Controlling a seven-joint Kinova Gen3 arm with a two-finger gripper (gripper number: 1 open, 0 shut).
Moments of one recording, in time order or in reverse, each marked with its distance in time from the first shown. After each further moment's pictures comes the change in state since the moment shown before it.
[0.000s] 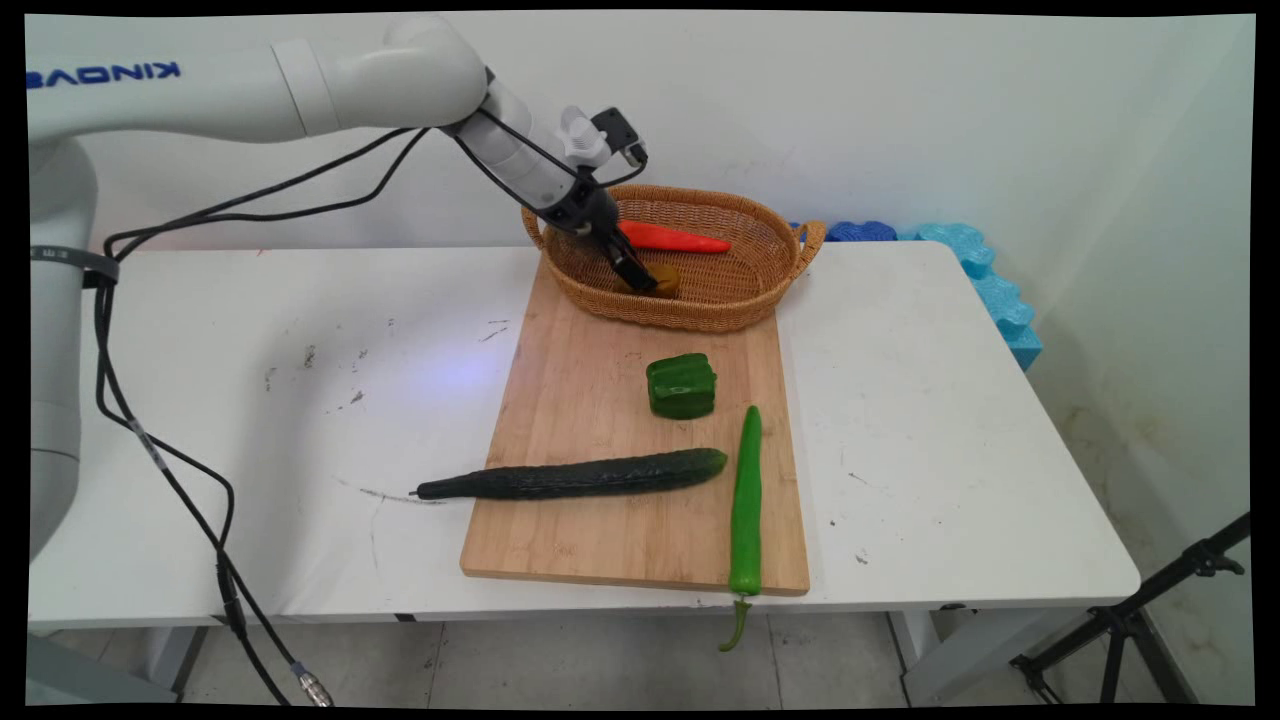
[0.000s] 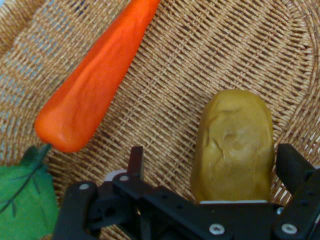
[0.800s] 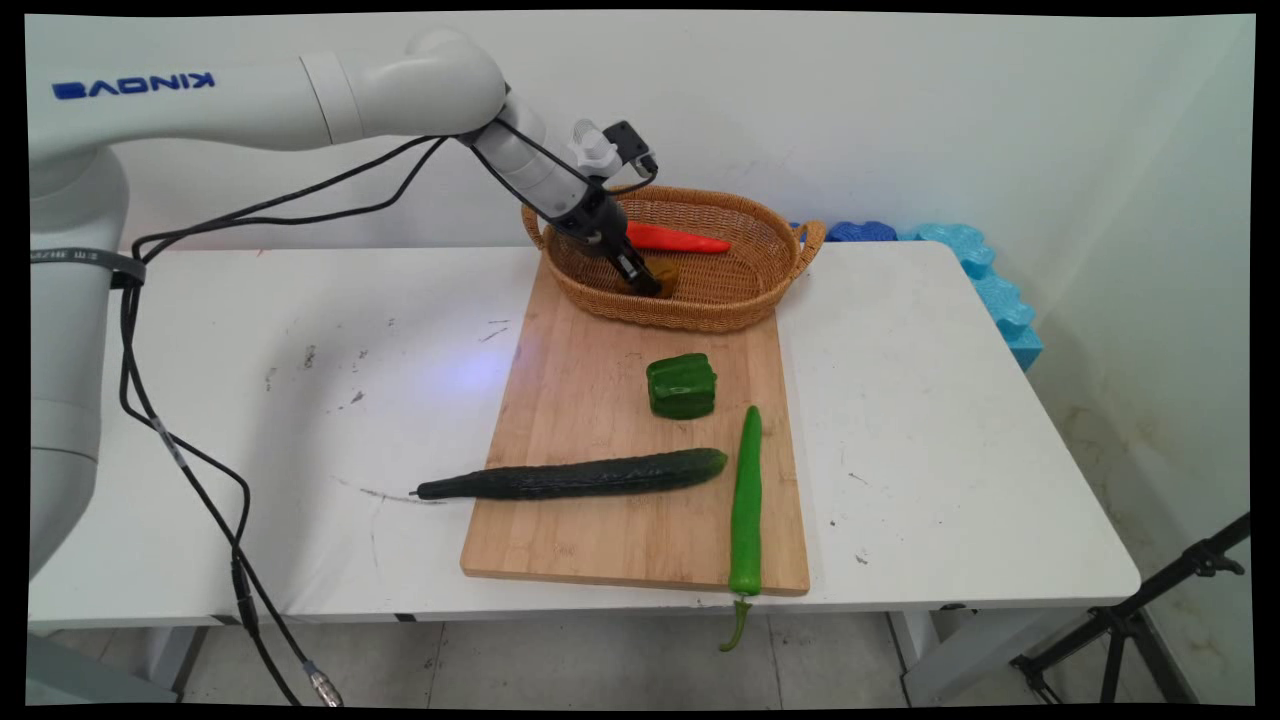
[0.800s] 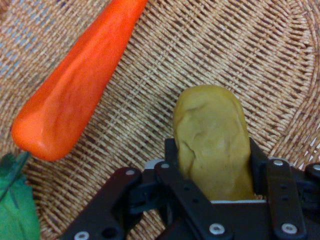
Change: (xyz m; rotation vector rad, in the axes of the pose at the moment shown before) arm 0.002 -0.001 0.020 -0.032 -0.023 -0.014
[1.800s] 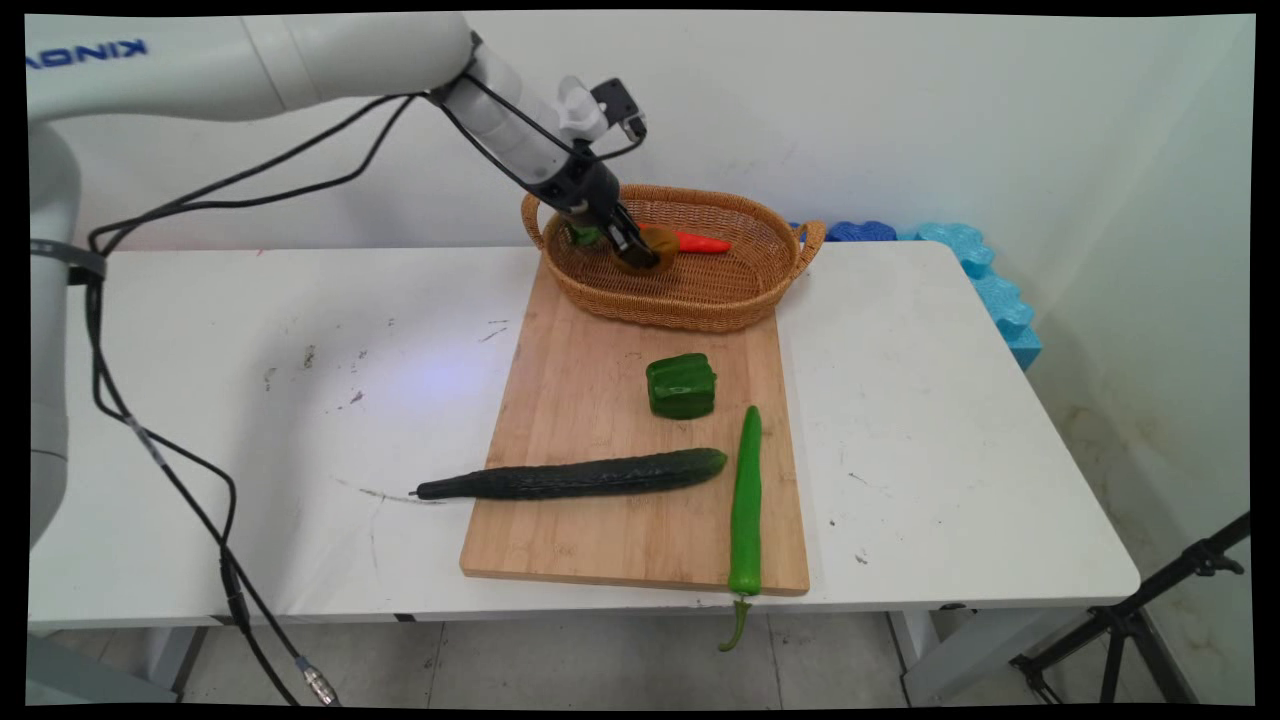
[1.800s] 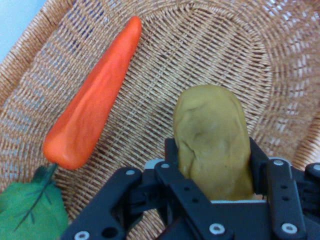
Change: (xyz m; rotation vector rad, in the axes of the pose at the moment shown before) arm 0.011 0.011 -0.062 0.008 0.057 0.084
